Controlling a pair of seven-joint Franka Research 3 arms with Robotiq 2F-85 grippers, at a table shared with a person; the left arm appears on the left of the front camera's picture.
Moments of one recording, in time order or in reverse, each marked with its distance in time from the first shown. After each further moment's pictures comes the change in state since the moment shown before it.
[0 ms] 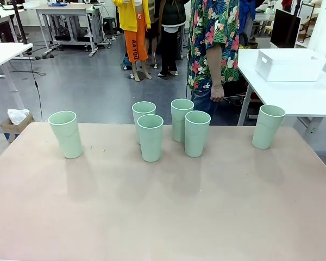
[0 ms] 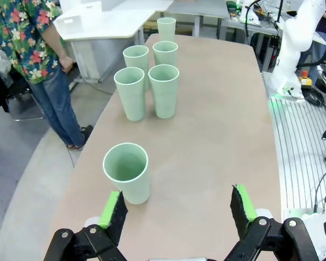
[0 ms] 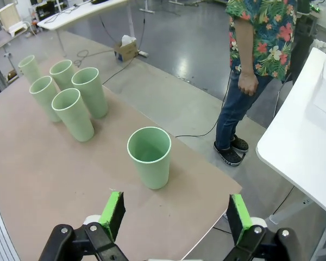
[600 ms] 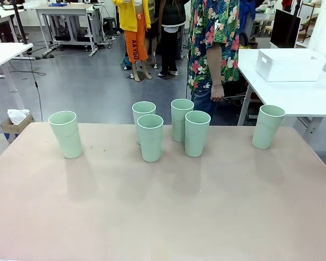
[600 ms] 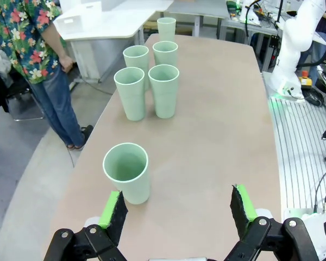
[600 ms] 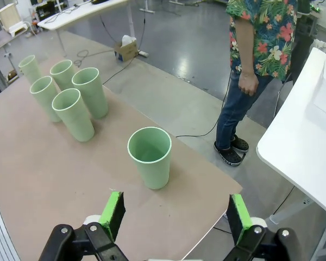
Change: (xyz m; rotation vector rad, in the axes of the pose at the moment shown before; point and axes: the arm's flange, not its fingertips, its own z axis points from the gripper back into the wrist) left arm 0.000 0.000 0.000 0.000 0.000 0.000; right arm 0.000 0.000 0.000 0.001 0.000 -0.001
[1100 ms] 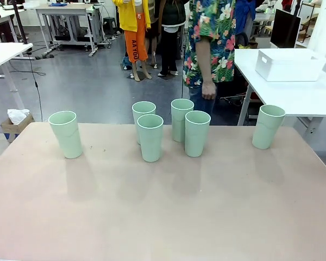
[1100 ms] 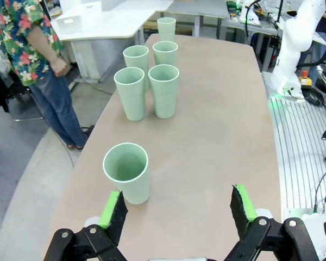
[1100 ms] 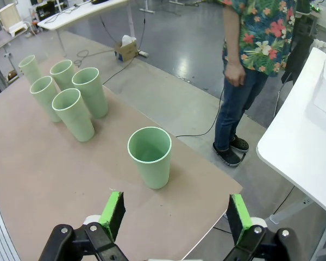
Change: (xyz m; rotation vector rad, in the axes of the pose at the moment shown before) left arm 0.000 0.000 0.000 0.000 0.000 0.000; right arm 0.000 0.000 0.000 0.000 0.000 0.000
